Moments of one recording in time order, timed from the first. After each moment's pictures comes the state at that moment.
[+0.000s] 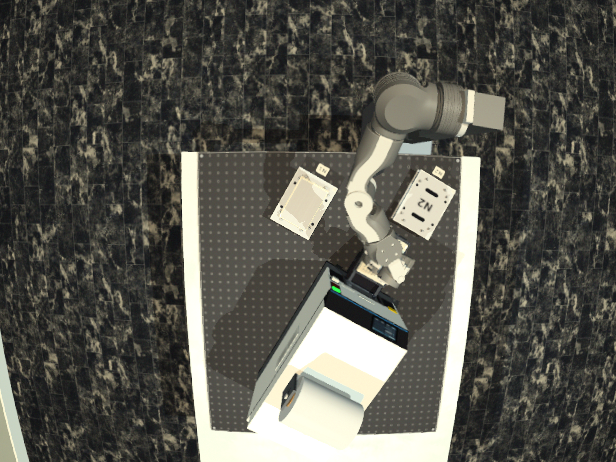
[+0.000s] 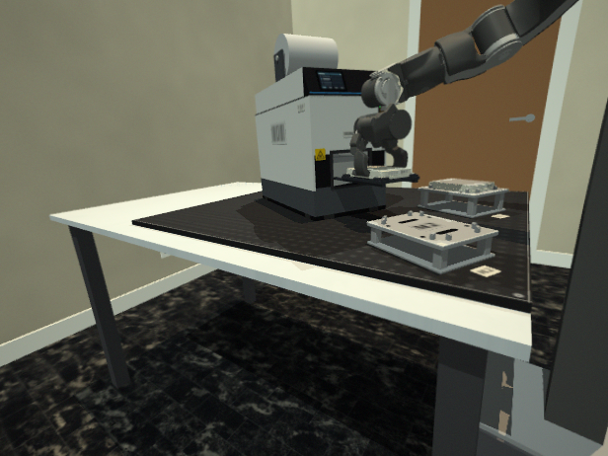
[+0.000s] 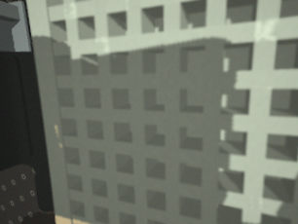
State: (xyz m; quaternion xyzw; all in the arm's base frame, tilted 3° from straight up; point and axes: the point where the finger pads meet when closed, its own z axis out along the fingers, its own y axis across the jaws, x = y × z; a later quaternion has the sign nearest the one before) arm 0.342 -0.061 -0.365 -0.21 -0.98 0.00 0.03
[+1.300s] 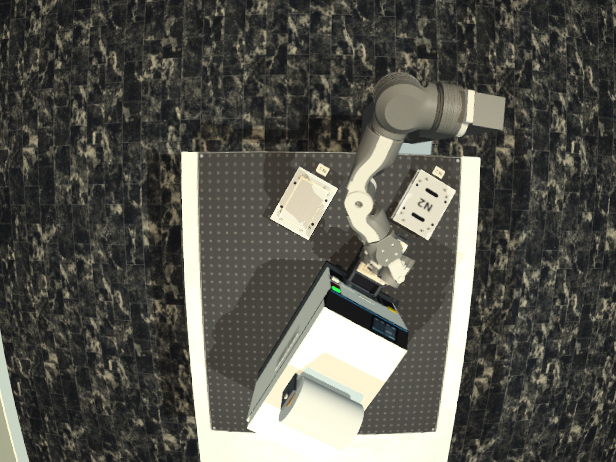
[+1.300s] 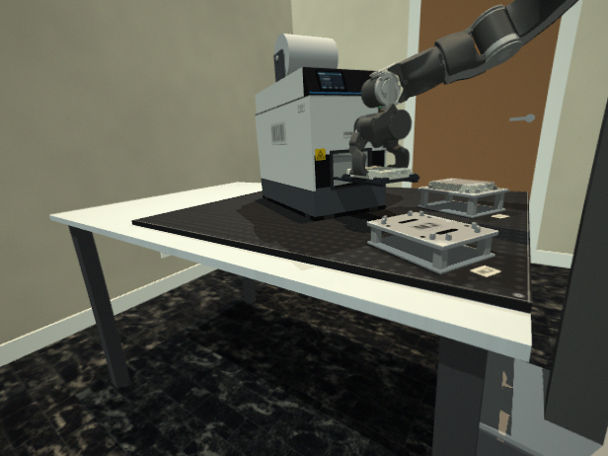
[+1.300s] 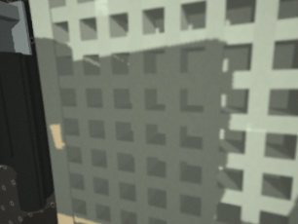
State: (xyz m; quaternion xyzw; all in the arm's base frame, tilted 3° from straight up) arm 0.342 -0.061 -0.365 -0.21 -0.98 0.00 0.03
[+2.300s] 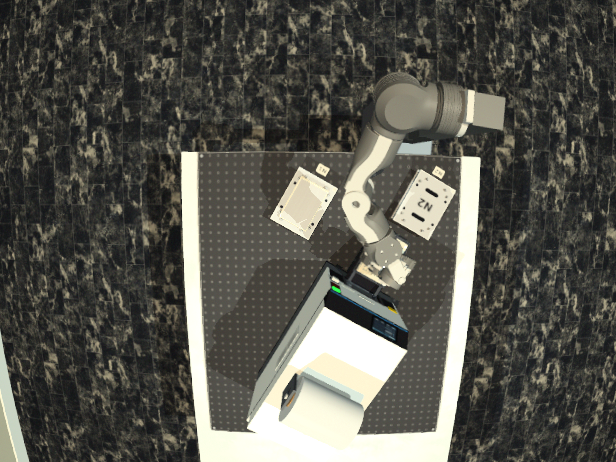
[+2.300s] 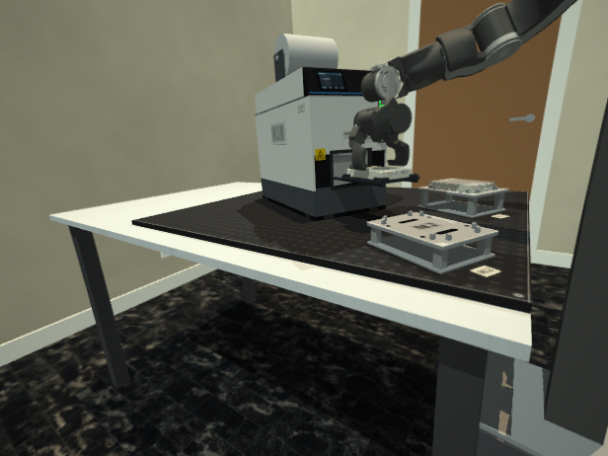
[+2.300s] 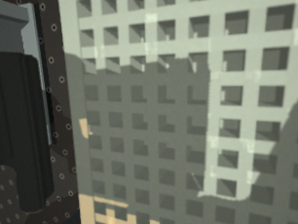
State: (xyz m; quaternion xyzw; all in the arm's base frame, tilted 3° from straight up) arm 0.342 -0.060 -0.353 -0.21 -0.98 0.00 0.03
